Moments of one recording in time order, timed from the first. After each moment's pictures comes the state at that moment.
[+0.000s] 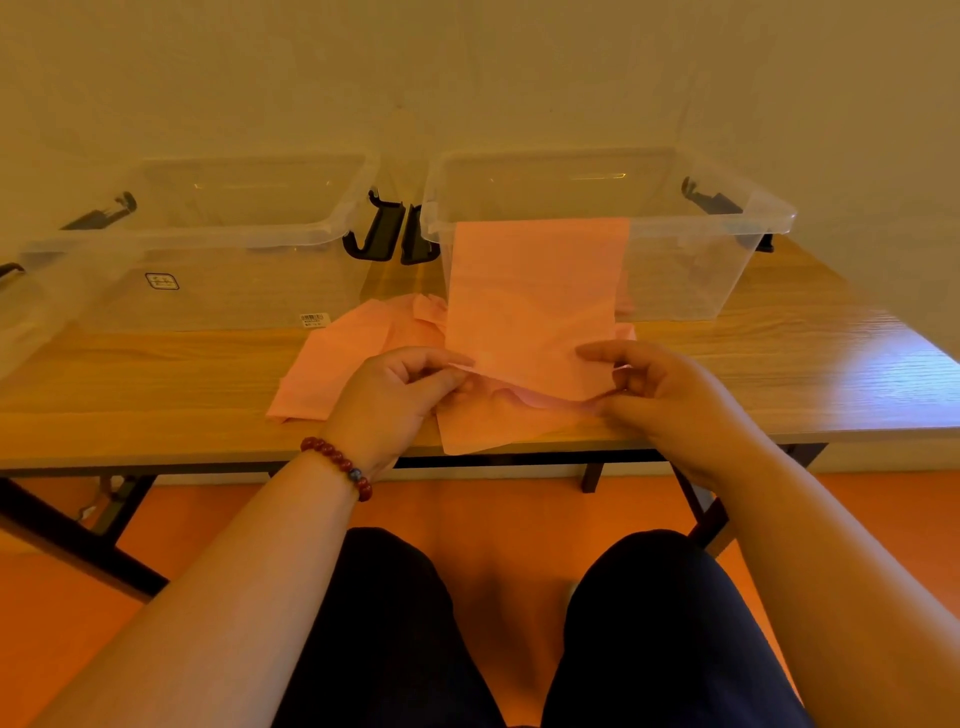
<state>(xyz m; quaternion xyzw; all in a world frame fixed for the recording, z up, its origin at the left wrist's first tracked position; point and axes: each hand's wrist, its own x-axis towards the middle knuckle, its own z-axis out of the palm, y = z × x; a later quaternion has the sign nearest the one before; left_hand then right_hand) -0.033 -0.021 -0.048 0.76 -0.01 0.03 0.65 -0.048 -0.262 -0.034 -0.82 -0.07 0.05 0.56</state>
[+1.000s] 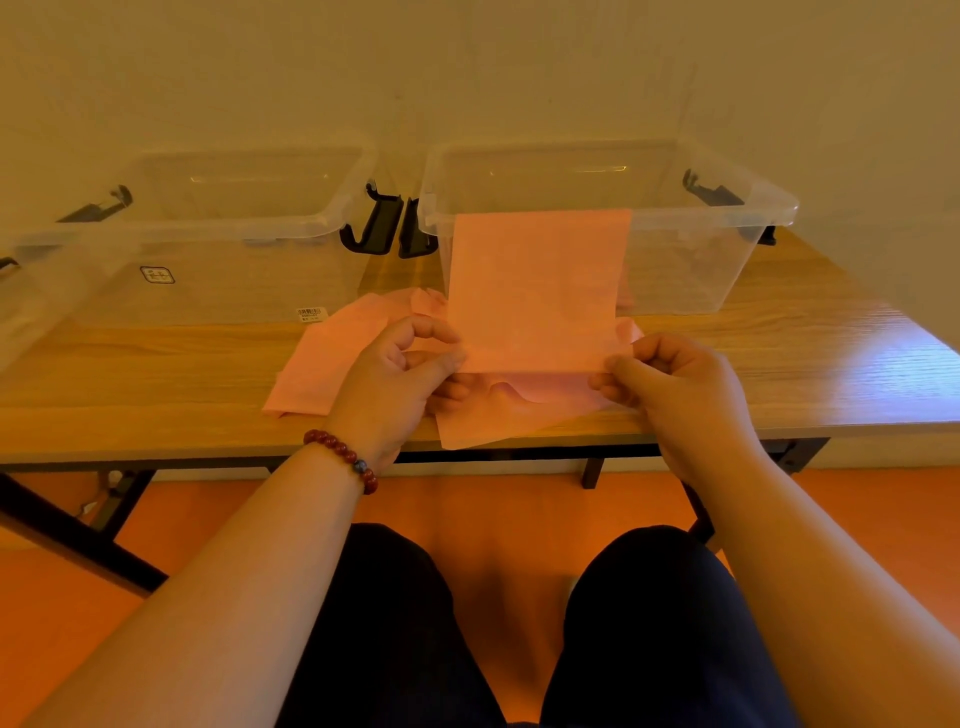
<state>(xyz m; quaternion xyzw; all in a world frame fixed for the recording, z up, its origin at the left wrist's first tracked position) -0.037 -0.030 -0.039 0.73 0.00 0.04 0.69 -0.050 -0.252 -0.038 -0.74 0.06 -0.07 0.66</state>
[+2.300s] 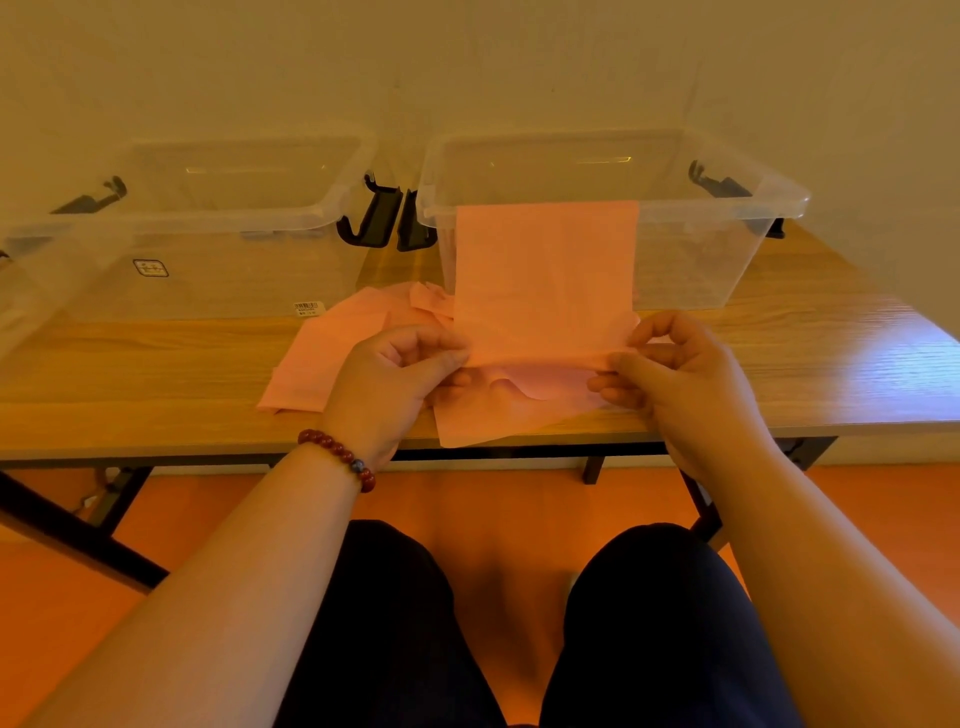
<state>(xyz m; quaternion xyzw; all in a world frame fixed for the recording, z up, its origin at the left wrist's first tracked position) -0.034 -0.031 -0.043 0.71 0.01 0.06 0.70 -0.046 -0.255 -0.038 -0.70 0.03 -0.05 0.71</state>
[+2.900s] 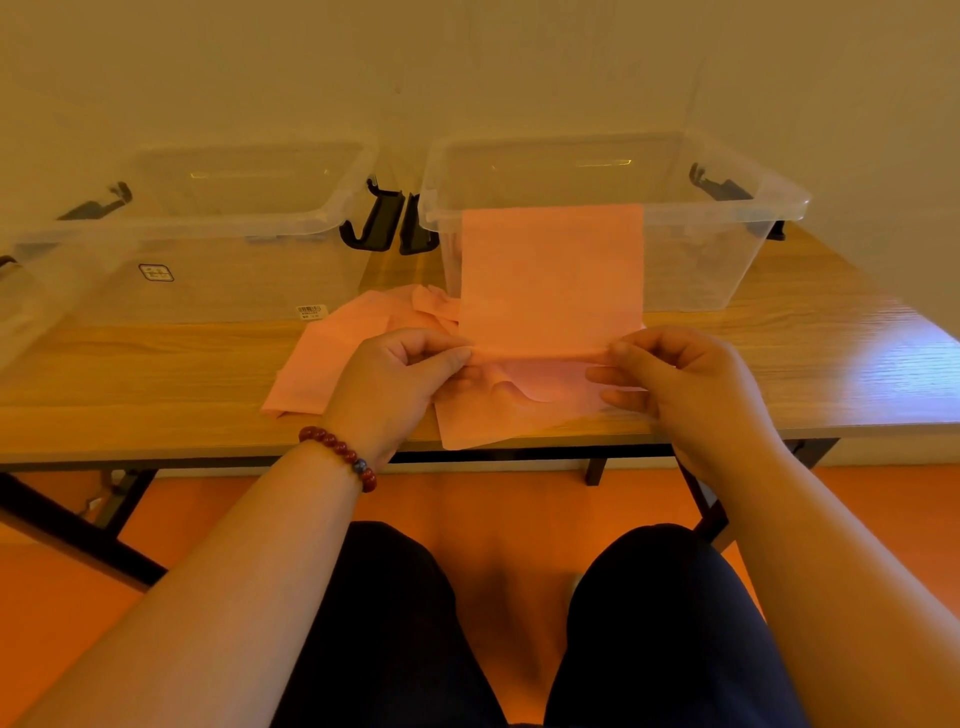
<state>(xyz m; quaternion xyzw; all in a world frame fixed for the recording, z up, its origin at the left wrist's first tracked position) -0.032 -0.029 -0.039 0.74 0.01 0.04 0.67 -0.046 -0.254 -0.034 -0.72 0.03 -0.04 0.69</state>
